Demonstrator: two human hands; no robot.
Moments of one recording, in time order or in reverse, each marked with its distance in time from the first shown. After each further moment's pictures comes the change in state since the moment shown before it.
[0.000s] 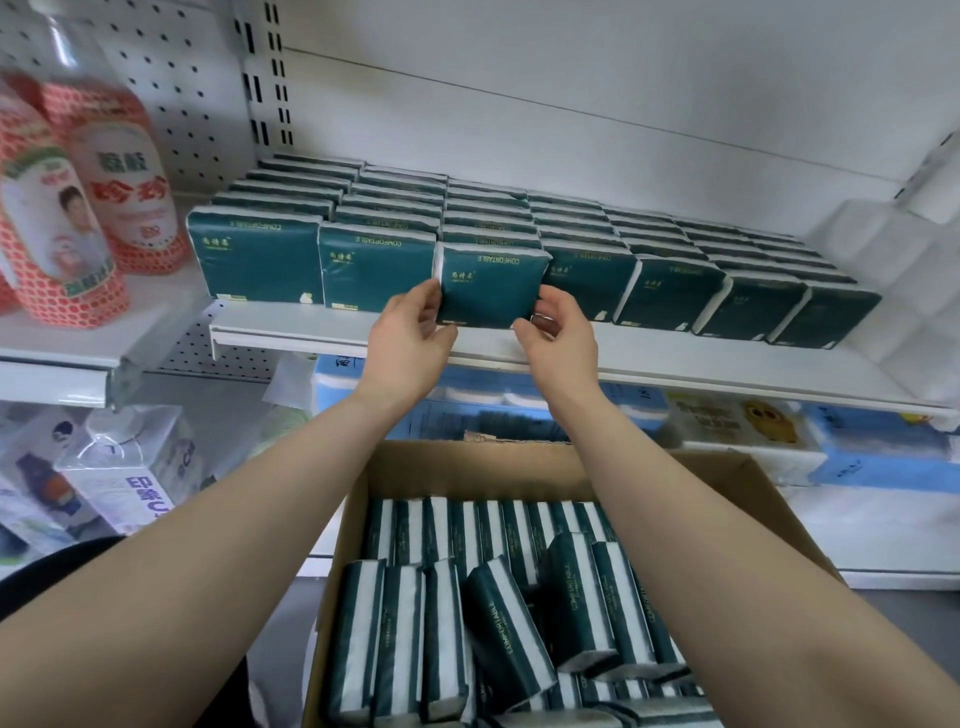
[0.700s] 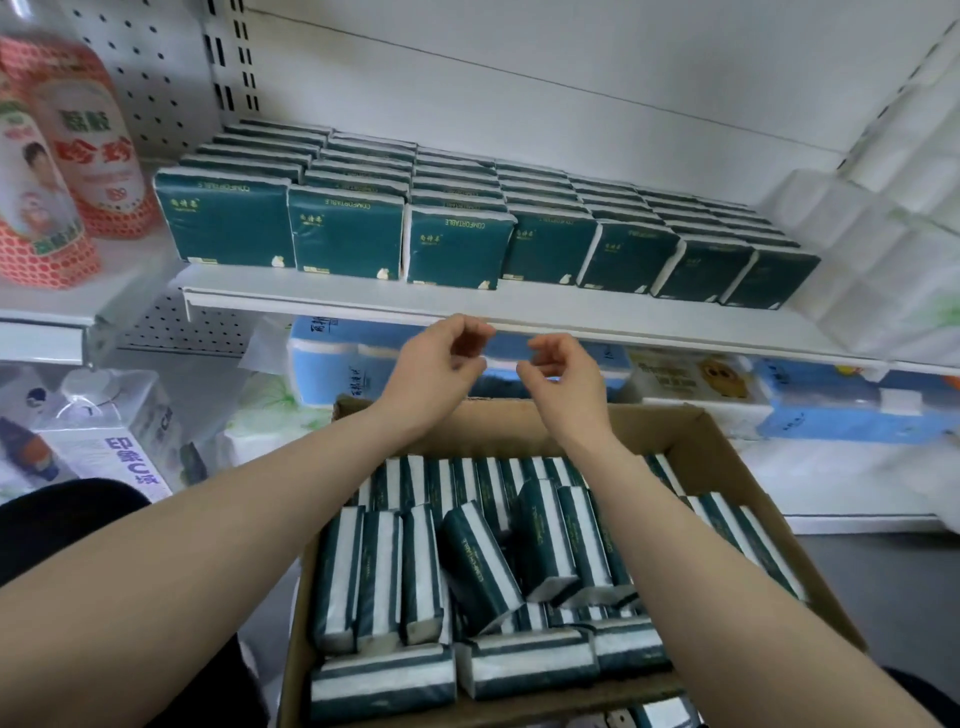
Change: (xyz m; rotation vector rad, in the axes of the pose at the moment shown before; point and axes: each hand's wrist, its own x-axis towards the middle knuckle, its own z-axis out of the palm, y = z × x) left_hand -0.062 0.009 0.033 -0.107 -0.258 0.089; right_hand -0.072 0.032 -0.057 -0.220 -0.030 0.051
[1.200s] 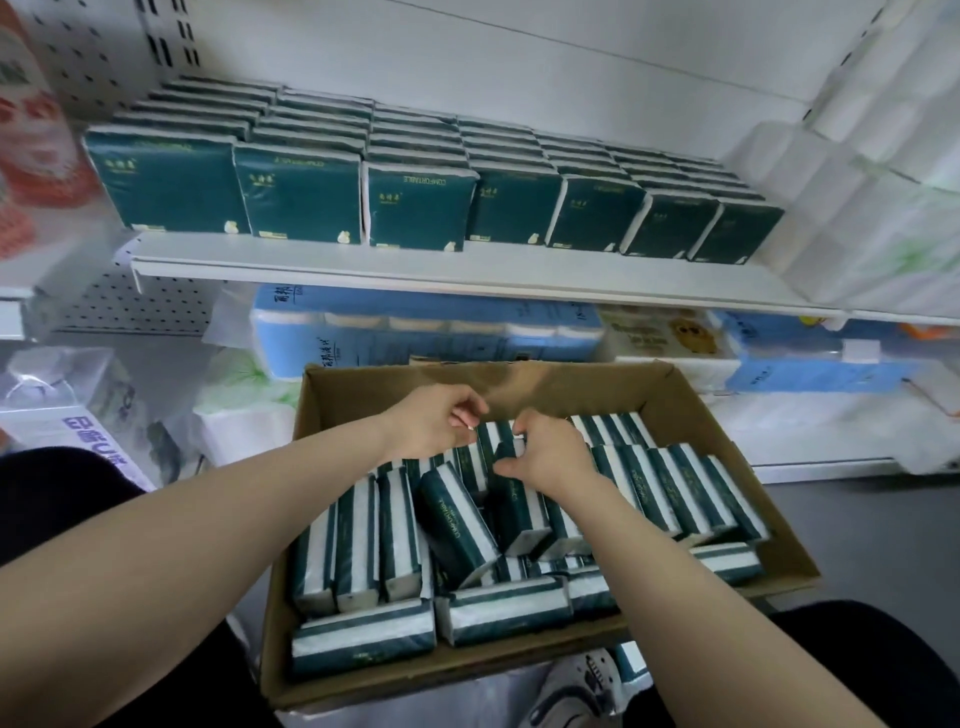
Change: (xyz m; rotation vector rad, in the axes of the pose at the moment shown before) left_hand -0.037 -0.036 0.037 0.151 -0.629 -0.264; right_hand -0.054 0.062 -0.009 -0.739 -0.419 0.216
